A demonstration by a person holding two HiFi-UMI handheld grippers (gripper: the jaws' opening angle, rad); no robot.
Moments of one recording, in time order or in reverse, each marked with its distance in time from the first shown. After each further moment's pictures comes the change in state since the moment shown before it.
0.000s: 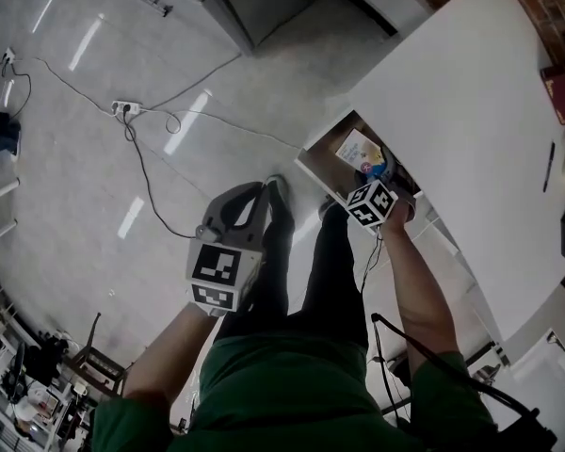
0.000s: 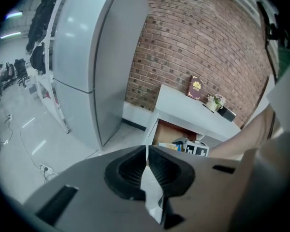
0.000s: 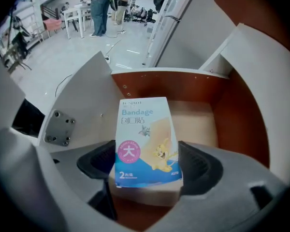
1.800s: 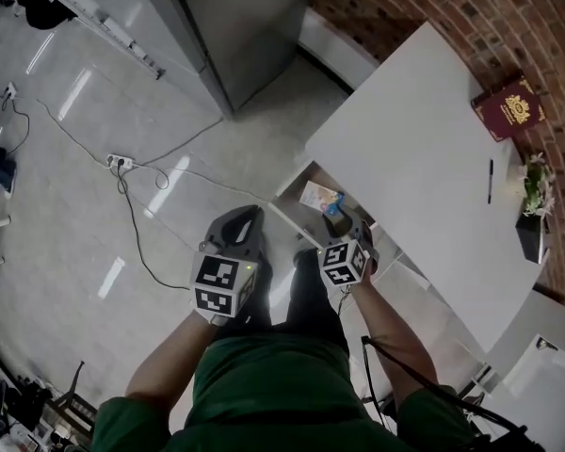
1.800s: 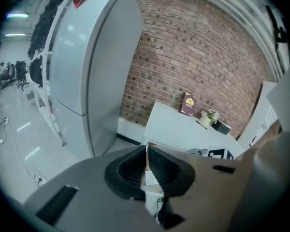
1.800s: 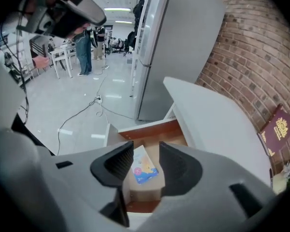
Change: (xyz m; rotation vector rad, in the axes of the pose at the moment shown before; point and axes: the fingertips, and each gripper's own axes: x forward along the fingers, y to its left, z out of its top) left arm -0.030 -0.034 0.078 0.002 -0.131 -0.037; right arm -0.159 -0.026 0.062 0.294 -0.278 -0.023
